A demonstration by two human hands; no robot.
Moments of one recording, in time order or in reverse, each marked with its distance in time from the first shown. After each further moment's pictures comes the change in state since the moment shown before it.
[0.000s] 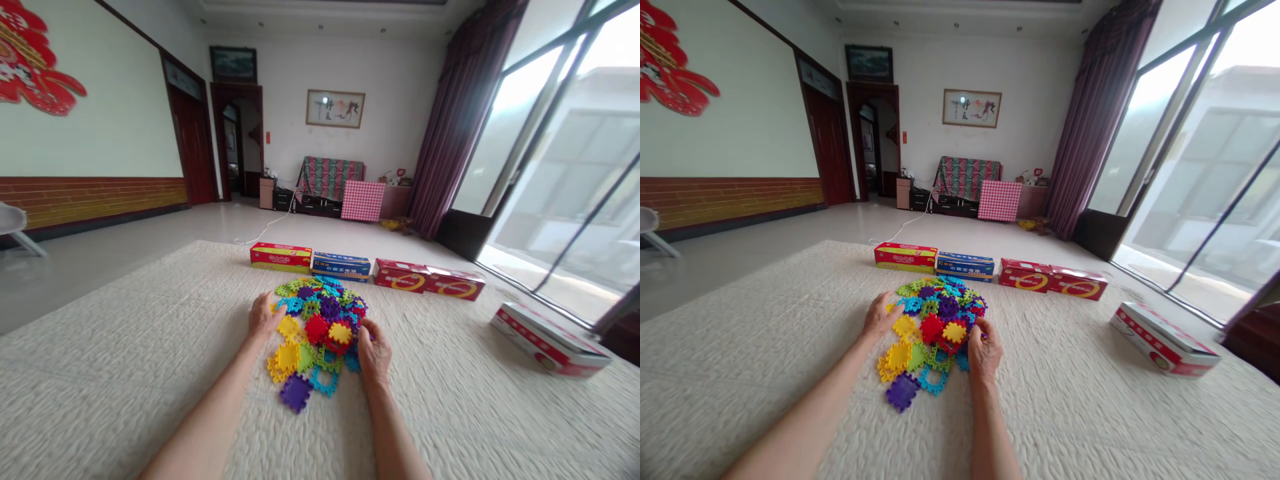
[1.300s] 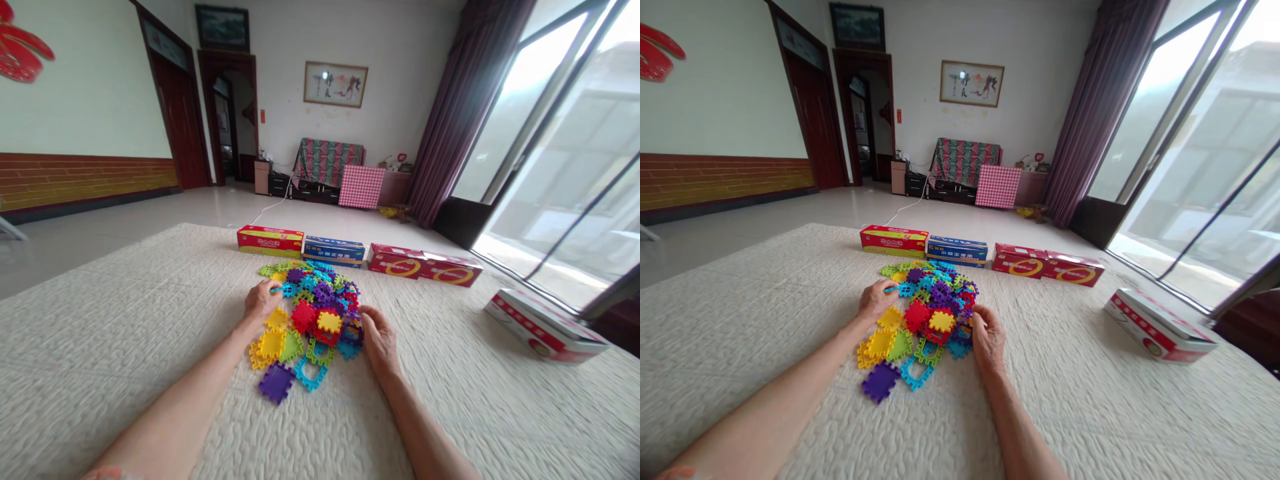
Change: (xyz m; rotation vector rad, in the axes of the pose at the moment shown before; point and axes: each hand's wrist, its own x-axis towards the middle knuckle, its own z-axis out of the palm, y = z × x) left_hand 0.007 0.039 0.011 -0.027 -0.078 -0.065; right_hand 0.020 0.012 -0.031 0.206 -0.219 -0.029
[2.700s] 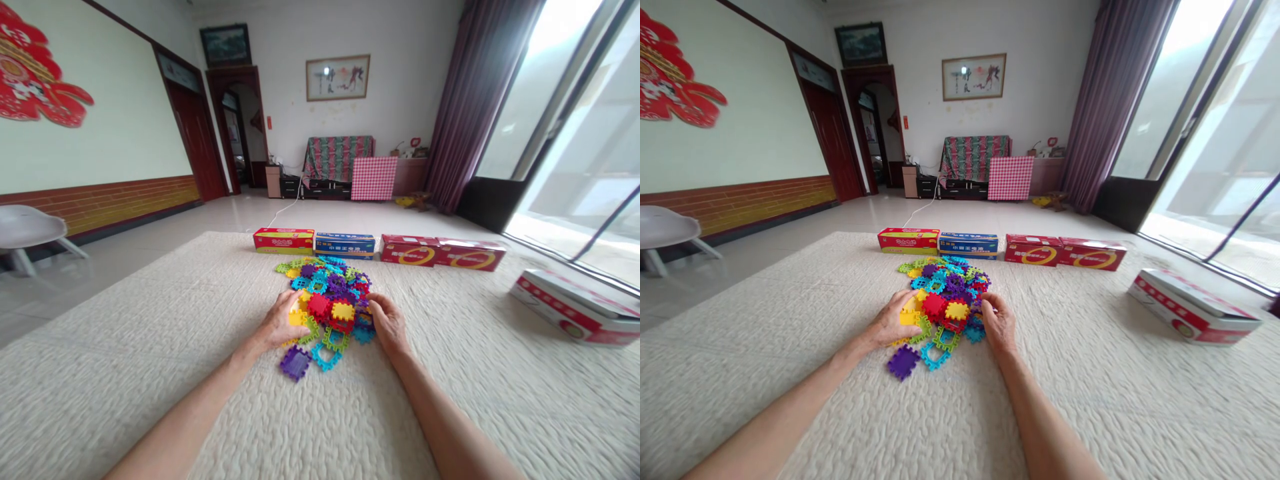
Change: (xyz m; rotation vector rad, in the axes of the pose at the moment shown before) left_hand -0.071 0.011 -0.039 -0.198 -0.311 0.316; right_hand -0.002 -0.011 0.001 0.075 -0.067 0.041
